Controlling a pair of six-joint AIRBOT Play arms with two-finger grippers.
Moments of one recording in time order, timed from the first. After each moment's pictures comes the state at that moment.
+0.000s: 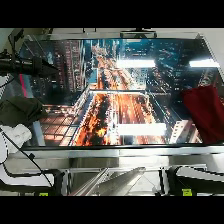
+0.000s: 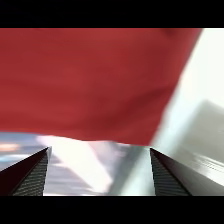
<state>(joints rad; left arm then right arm) 0.22 -1.54 1.77 0.58 -1.62 -1.20 -0.80 -1.43 1.62 -1.52 1.65 1.96</state>
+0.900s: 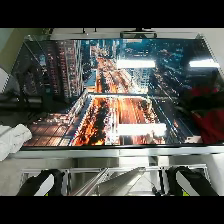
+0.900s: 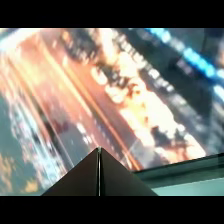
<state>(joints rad) 0.14 -0.96 1.03 0.58 -1.54 -1.21 -0.12 -0.91 1.02 -1.22 1.36 1.89</state>
